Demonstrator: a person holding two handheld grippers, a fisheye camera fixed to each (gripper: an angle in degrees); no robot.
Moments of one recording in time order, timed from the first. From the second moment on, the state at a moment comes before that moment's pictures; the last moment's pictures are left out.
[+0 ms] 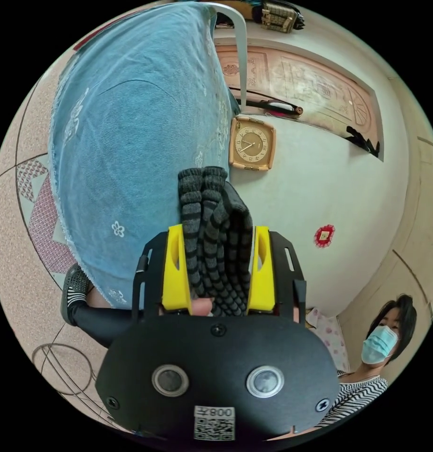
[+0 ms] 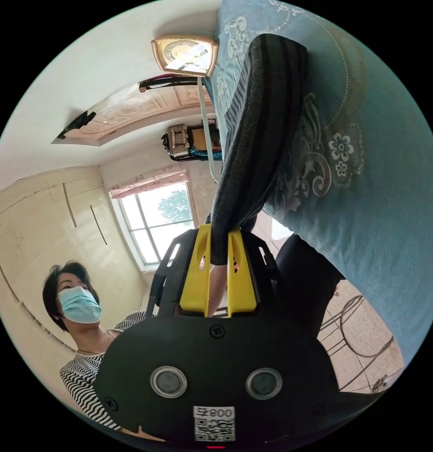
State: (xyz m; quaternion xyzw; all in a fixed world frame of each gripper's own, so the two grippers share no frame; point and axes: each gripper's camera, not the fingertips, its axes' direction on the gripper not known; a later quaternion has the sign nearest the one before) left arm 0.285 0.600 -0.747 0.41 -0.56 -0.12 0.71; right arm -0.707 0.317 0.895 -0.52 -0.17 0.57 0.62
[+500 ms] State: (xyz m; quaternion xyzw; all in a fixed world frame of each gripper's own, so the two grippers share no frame) left arm 0.308 0.489 -0.668 0.34 -0.61 -0.10 0.71; right arm -0.663 0.357 0.819 -0.51 -0.15 0.55 0.64
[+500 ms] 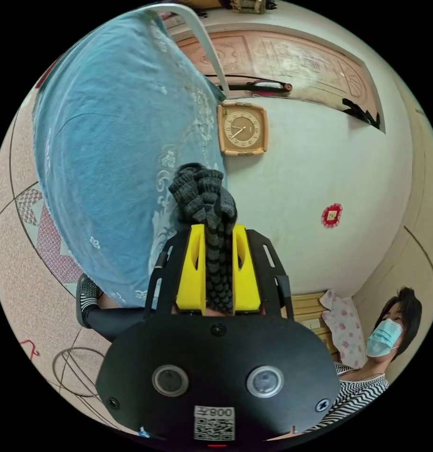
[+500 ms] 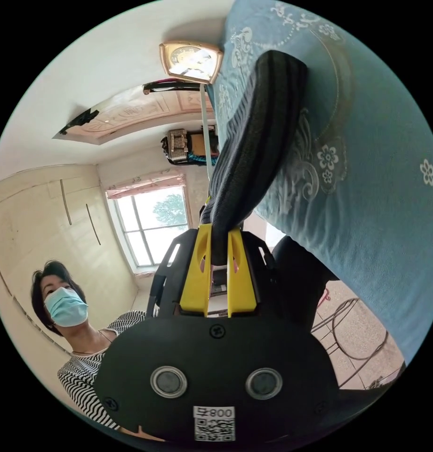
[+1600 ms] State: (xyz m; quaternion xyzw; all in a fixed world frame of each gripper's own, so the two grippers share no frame) left arm 0.066 0.052 -0.280 0.03 -0.56 -0.10 0.82; right arm -0.424 0.292 0.481 -0.24 -0.18 0.51 0.80
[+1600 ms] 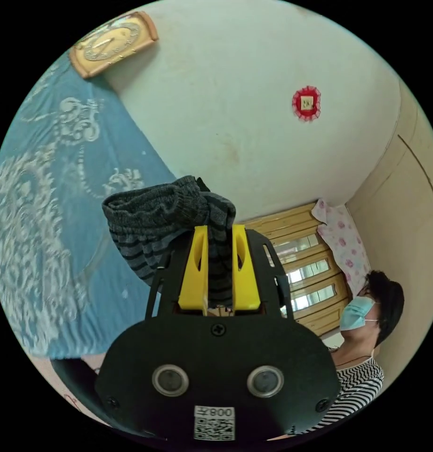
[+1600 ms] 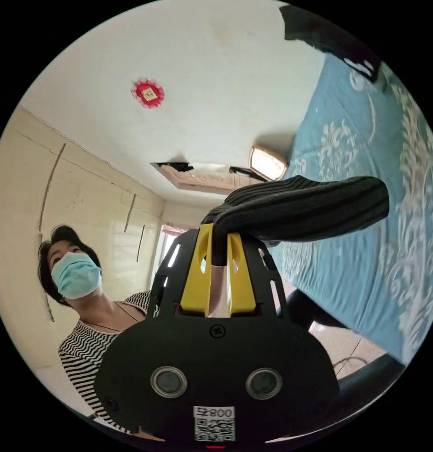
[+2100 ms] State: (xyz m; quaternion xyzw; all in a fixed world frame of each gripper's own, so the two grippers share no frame) left arm -0.259 -0.301 0.023 -0.18 -0.43 -0.03 0.89; right arm -0.200 0.076 0.411 -0.15 -0.02 0.29 0.94
